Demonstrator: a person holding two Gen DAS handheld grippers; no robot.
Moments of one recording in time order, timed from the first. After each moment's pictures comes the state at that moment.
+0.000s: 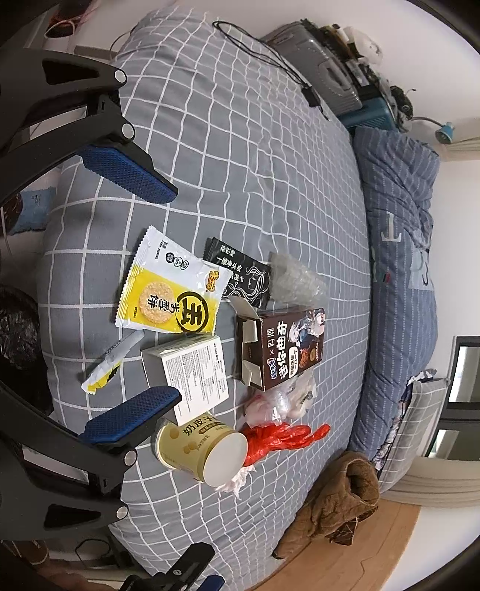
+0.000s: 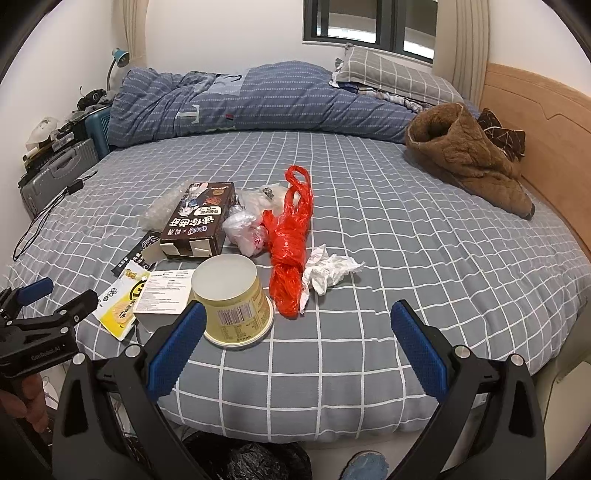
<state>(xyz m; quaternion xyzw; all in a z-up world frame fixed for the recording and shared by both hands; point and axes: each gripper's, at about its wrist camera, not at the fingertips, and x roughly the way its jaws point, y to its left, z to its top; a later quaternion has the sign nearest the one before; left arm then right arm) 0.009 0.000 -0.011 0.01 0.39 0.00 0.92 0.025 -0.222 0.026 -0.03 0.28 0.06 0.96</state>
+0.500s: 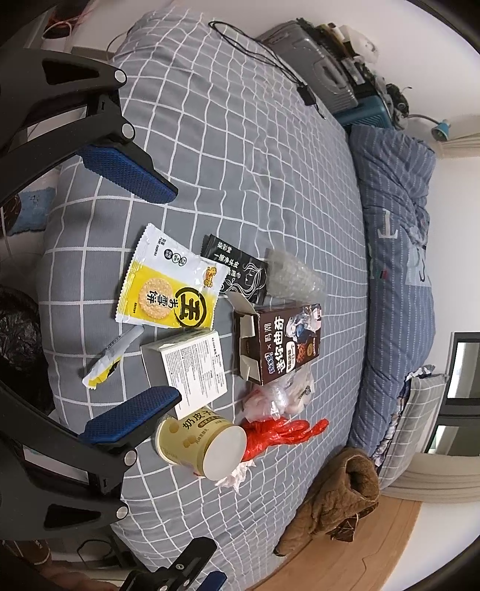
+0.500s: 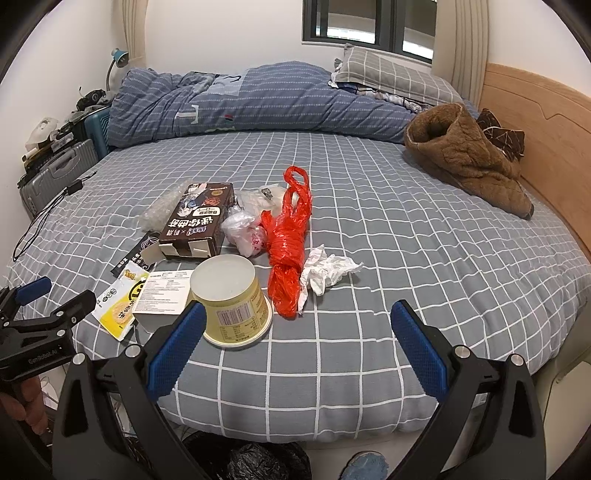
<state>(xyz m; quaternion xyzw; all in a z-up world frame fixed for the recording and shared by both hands) 0.006 -0.003 -0.007 0.01 0.39 0.00 0.92 0.025 -0.223 0.027 -0.03 0.28 0.06 0.96</state>
